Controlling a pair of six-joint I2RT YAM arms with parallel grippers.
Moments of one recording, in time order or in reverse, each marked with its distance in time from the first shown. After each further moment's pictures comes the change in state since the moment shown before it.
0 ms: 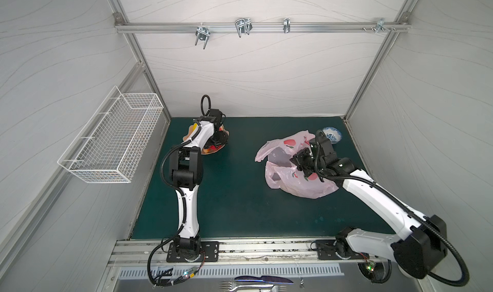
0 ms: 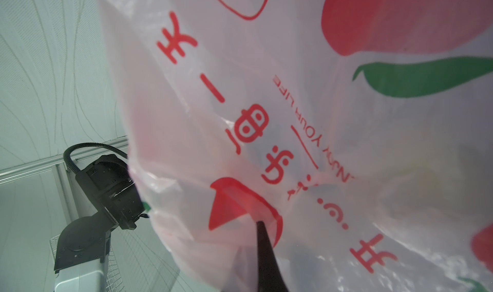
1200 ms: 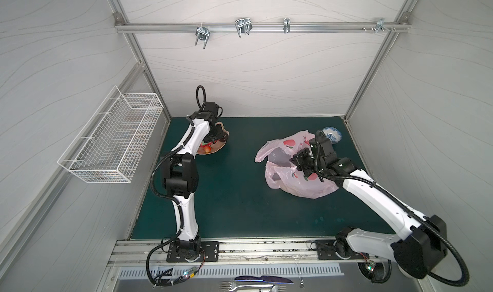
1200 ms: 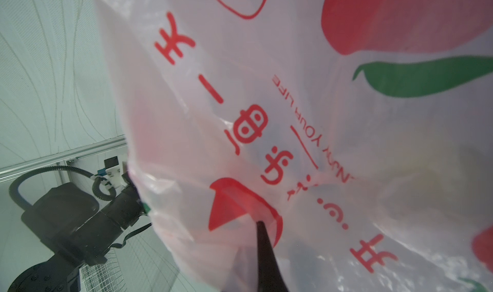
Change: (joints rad) left arm 0.000 -0.185 -0.024 -0.021 0.039 0.012; right arm 0.000 0.000 0.000 0.000 -0.008 0.000
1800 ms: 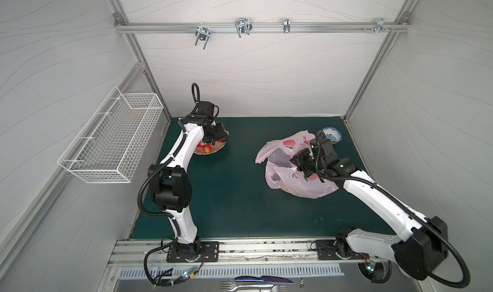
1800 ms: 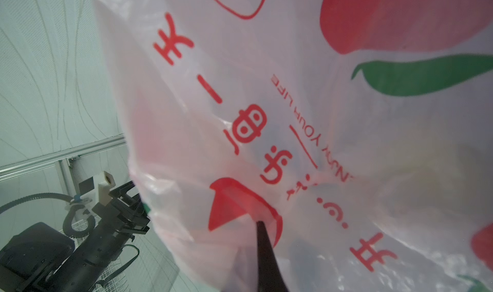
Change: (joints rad) left arm 0.000 -0.220 -0.177 0.085 0.266 -0.010; right arm 0.000 -0.013 -0.006 0.000 -0.006 0.001
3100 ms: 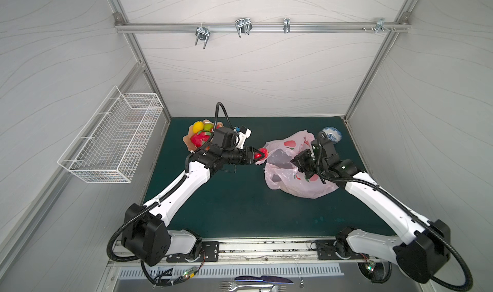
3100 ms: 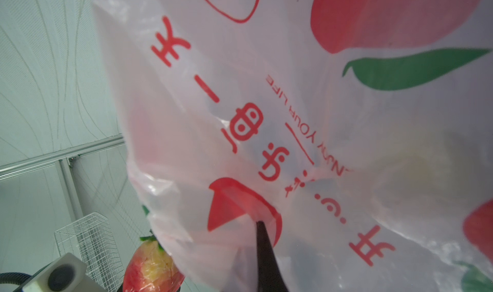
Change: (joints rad) left arm -0.361 -0.443 -0.565 0.523 0.441 -0.090; right arm 0.000 -0.023 -0.007 -0.020 0.001 0.002
